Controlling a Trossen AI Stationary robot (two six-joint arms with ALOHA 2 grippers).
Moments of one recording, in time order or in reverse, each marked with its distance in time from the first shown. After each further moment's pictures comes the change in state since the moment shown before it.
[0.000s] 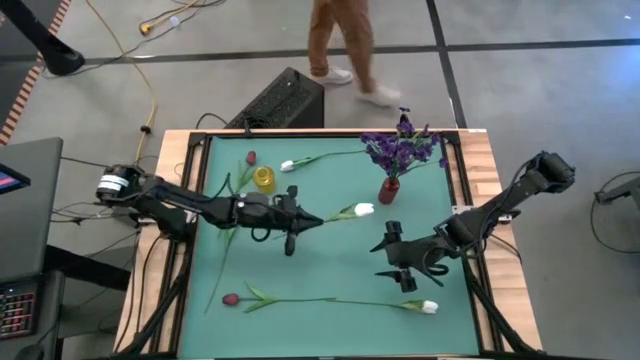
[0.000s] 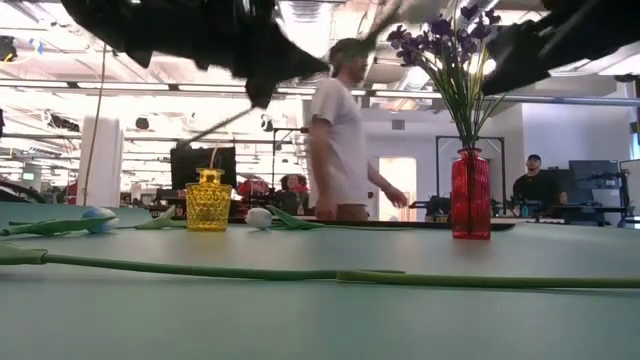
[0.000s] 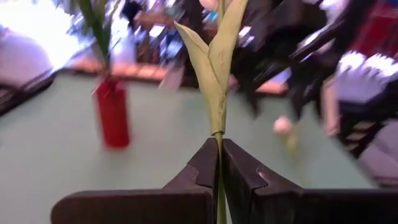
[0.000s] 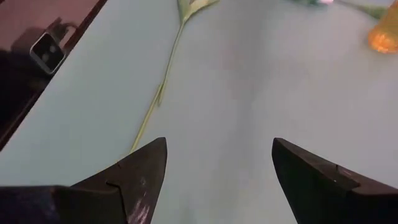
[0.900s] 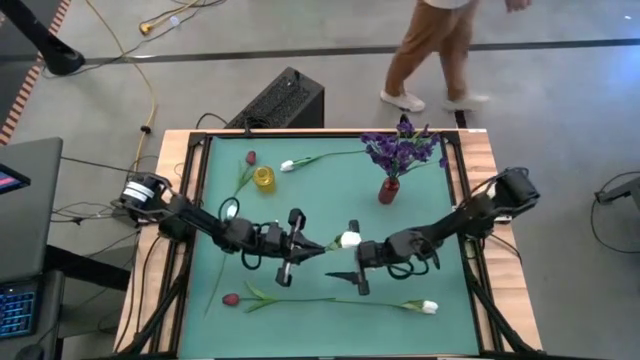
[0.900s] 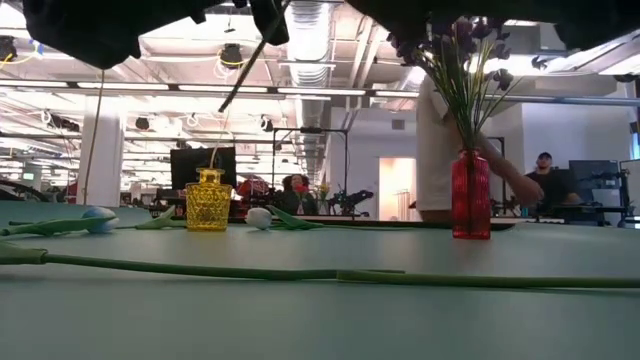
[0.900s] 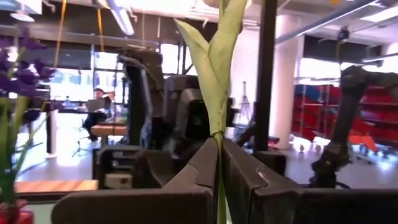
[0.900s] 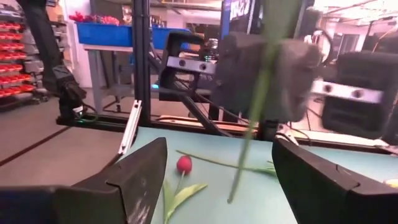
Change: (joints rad) left arm -0.216 0.232 -0.001 0.706 -0.084 0.132; right arm -0.137 0.471 0.035 1.179 -0.057 -0.232
